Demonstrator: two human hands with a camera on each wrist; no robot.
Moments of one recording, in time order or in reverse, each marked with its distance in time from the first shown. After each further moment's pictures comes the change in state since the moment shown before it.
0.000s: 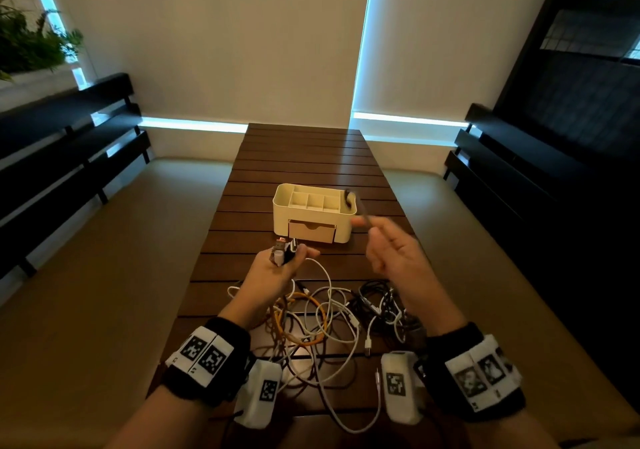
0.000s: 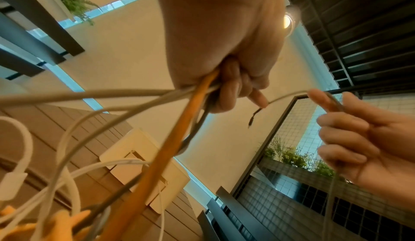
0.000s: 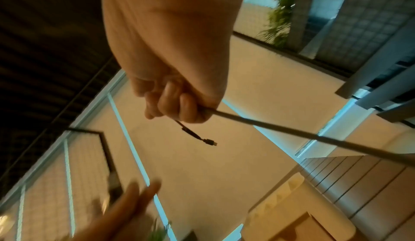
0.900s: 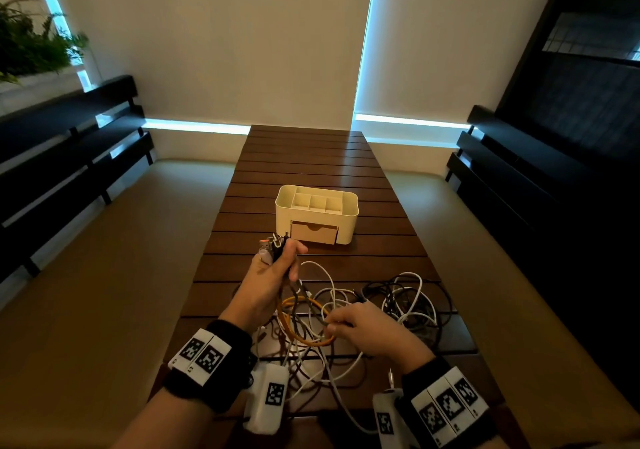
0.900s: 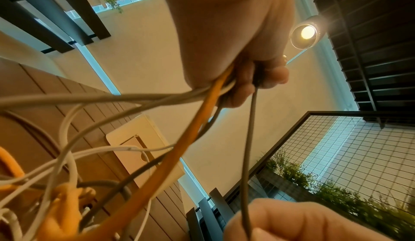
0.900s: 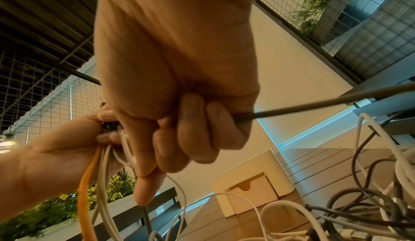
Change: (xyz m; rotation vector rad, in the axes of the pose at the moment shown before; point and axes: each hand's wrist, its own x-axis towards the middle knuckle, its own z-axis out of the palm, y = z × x) left_hand -0.002 -0.004 -0.002 -0.402 -0.027 0.114; right_hand -0.017 0.074 0.028 -0.680 -0.533 0.268
